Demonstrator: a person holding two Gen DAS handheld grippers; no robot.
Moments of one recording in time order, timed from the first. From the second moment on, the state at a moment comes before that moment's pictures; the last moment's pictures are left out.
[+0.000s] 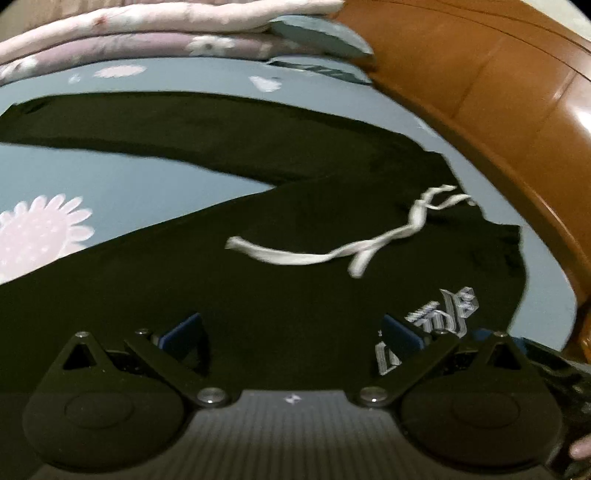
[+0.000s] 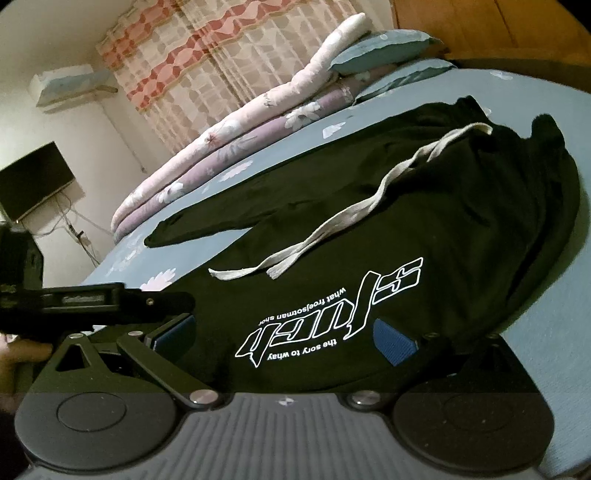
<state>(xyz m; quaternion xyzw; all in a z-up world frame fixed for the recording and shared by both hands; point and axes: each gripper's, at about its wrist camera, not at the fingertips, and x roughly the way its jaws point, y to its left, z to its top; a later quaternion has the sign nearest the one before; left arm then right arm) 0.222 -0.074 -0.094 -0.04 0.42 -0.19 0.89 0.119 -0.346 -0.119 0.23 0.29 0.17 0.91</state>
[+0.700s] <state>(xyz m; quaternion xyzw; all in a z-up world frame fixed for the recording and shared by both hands) 0.246 -0.088 -0.111 -0.06 0.41 -0.25 0.87 0.122 -0.336 -0.122 0.20 0.30 0.16 0.92</state>
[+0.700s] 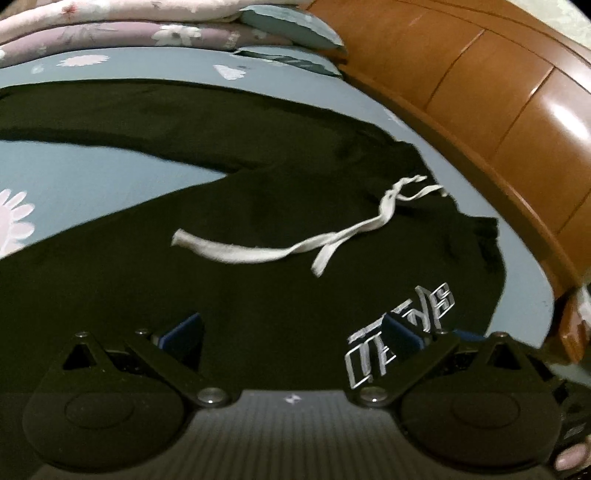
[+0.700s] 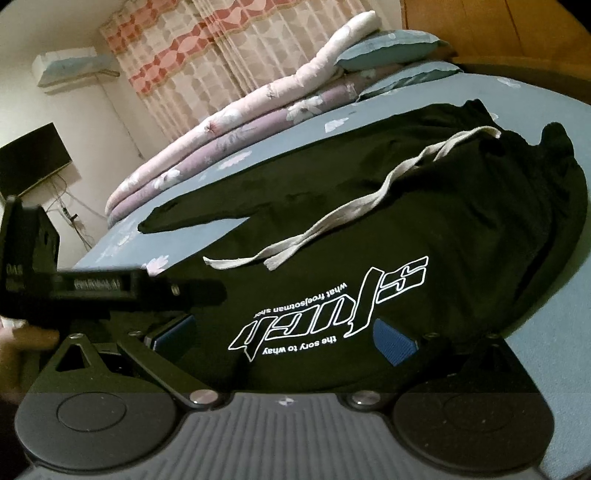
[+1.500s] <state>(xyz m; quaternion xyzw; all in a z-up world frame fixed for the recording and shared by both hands) 0.296 -0.051 -0.089 -0.06 0.36 -0.30 0.88 0.167 -0.336 -0.082 0.12 0.31 0.10 0.94</state>
